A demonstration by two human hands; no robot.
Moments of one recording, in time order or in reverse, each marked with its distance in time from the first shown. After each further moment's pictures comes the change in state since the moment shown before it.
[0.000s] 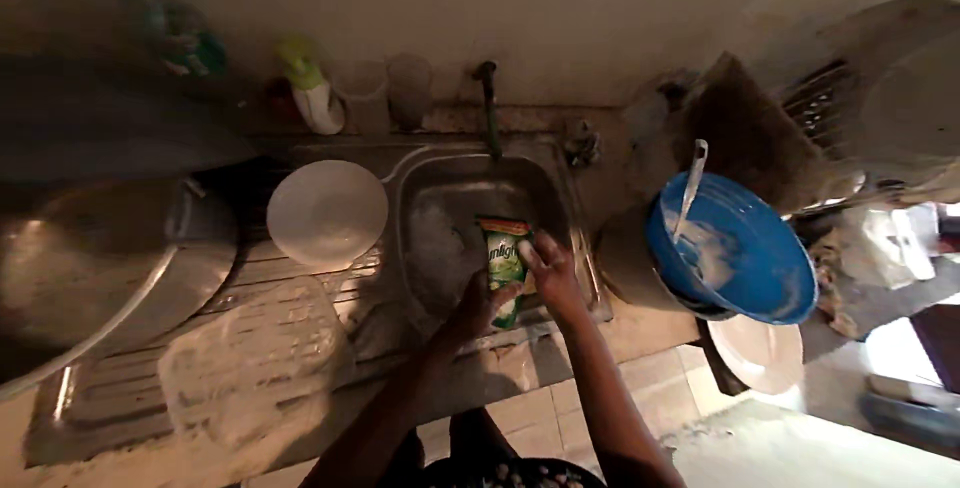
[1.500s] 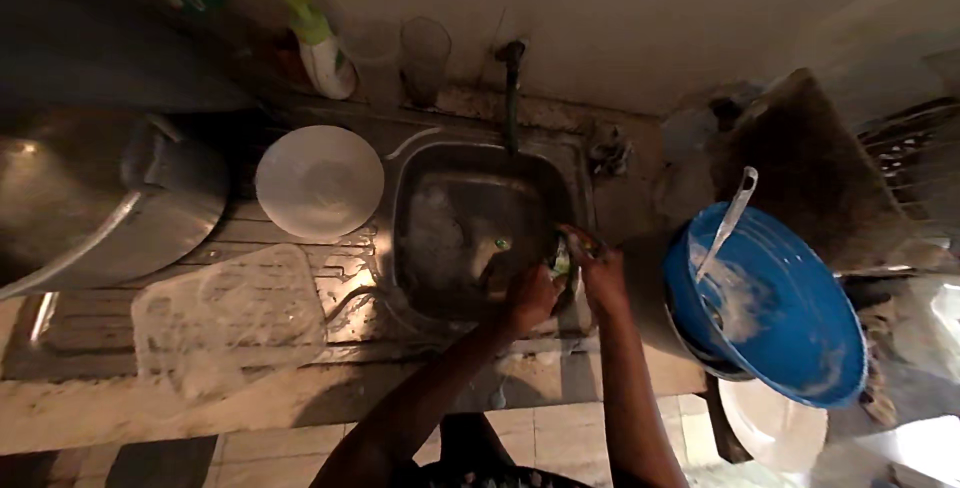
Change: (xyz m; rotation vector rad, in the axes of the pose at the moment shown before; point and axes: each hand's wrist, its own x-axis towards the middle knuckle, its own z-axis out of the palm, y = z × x) left_hand 0.071 -0.013 0.086 0.891 0.112 0.094; right_hand 0.067 0.063 -0.080 -0.144 0.100 0.133
